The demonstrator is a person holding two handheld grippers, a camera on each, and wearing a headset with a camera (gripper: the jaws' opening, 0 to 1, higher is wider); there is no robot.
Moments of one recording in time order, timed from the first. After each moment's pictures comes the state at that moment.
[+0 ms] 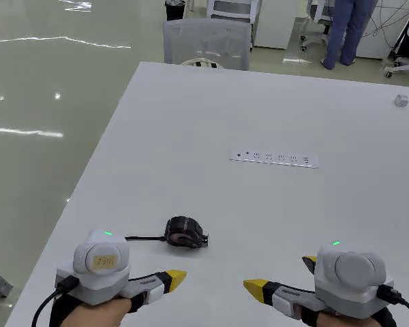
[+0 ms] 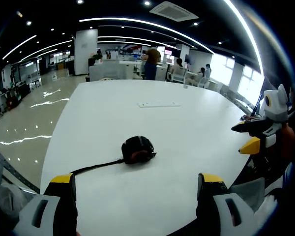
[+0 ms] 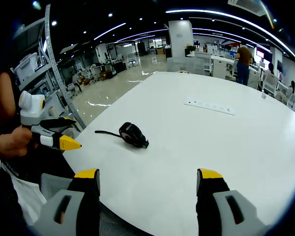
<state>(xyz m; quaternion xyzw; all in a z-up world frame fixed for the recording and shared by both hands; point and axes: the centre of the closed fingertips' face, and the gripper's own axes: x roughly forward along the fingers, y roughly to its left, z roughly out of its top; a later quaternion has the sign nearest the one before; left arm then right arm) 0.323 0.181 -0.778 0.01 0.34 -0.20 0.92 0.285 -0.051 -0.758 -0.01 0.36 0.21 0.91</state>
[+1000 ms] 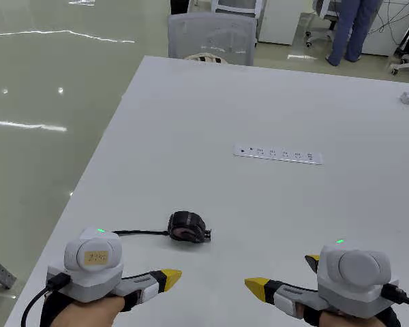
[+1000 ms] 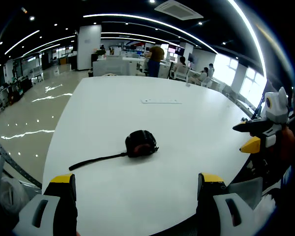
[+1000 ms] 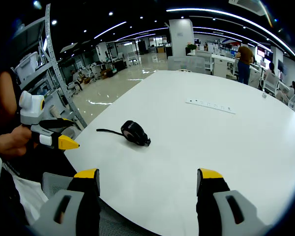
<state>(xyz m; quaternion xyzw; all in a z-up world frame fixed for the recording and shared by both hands) 0.313 0.193 -0.782 0.01 0.36 -0.19 0.91 0.281 -0.047 -0.758 -0.01 0.37 0.21 0.91</state>
